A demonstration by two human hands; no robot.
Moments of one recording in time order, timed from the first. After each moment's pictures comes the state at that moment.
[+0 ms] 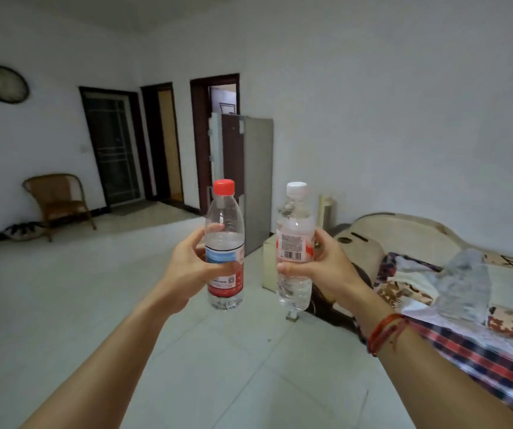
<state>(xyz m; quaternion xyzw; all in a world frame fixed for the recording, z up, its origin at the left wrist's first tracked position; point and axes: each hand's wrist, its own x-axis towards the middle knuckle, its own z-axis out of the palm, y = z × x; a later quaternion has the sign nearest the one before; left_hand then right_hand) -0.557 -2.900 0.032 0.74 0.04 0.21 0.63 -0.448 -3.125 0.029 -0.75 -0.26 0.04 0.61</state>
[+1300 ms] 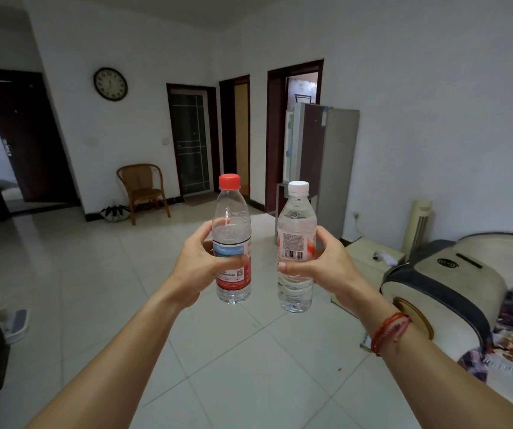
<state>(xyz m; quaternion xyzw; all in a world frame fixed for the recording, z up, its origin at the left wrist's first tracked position) -0.494 -2.668 0.010 0.73 0.15 0.30 0.59 -0.345 -2.847 0.002 -0.72 -0.35 0.12 0.59</state>
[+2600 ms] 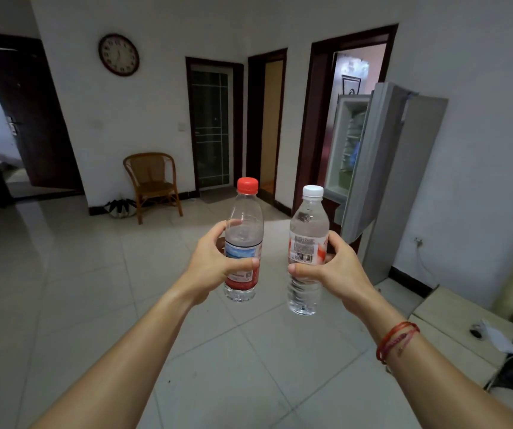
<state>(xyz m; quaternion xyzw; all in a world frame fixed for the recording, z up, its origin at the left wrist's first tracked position) -0.096 -2.186 -0.012 0.73 0.17 0.31 0.58 0.060 -2.366 -0.013 -0.71 -0.35 0.15 0.59</state>
